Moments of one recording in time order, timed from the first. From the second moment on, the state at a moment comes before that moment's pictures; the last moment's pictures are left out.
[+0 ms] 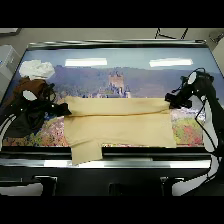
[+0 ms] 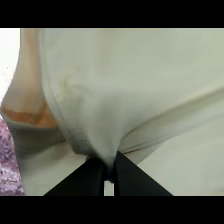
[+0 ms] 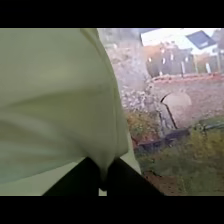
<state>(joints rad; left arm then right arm) 0.06 -1.53 1.12 0.99 -1.08 -1.30 -0.15 -1.76 1.58 -1.50 1.40 1.72</state>
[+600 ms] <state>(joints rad) 0.21 -1.45 1.11 1.02 -1.38 -1.34 -0.23 -1.74 1.61 -1.49 1.71 1.64</state>
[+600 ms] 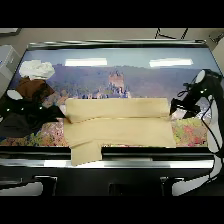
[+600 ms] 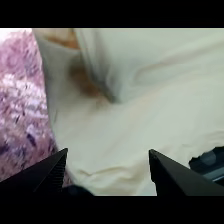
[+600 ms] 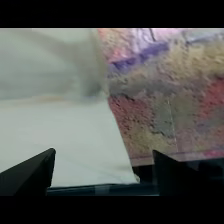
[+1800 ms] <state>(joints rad) 0.08 -1.09 0.43 0.79 -1.10 -1.16 -0.35 -1.48 1.33 -1.44 1.70 1.65</state>
